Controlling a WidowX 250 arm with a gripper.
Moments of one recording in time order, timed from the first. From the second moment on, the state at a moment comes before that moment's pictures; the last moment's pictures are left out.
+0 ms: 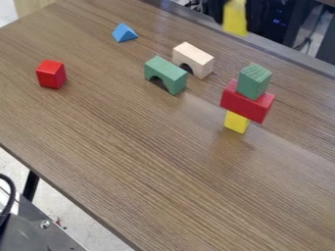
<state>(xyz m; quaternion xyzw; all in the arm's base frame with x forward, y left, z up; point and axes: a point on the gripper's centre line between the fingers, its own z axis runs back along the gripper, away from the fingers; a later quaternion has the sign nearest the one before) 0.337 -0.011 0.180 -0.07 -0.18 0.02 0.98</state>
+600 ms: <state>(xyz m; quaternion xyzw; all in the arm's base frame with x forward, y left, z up) 0.341 0.036 0.149 -0.03 -0.17 -0.06 0.98</state>
